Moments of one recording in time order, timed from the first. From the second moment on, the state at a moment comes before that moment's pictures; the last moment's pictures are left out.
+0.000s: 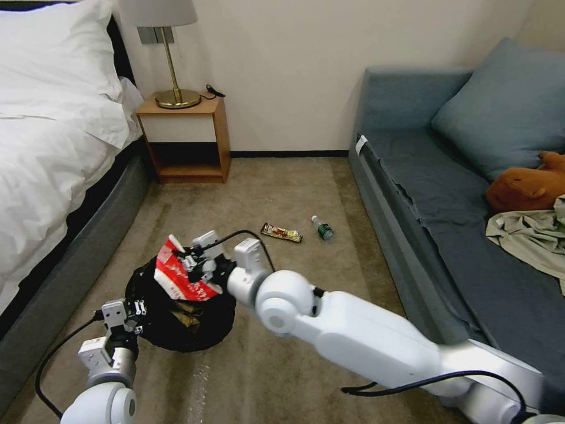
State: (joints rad) left arm 1.55 -1.50 -0.81 -2.01 -0.22 0.18 0.00; right arm -0.42 1.31 -0.67 1.73 0.96 -0.31 0.30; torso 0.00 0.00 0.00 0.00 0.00
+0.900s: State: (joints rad) left arm 1.56 -1.50 -0.87 -1.98 -0.24 0.14 0.00; right arm -0.53 1.28 -0.48 1.62 0.79 -0.34 0.37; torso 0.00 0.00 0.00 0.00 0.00
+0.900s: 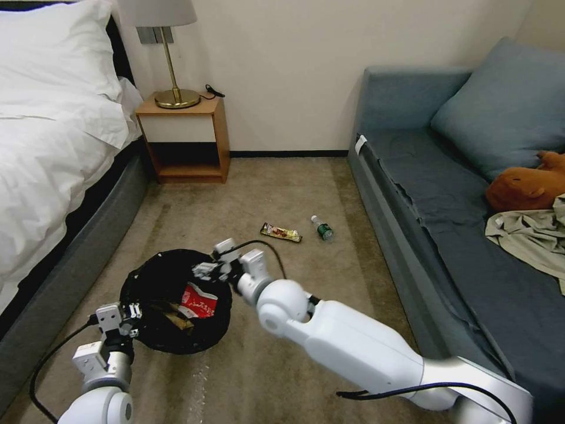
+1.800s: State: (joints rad) left arm 1.54 -1.48 -0.92 -1.96 -0.30 0.11 -0.03; right arm -0.88 1.23 -0.03 1.49 0.60 -0.38 0.38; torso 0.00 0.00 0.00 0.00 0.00
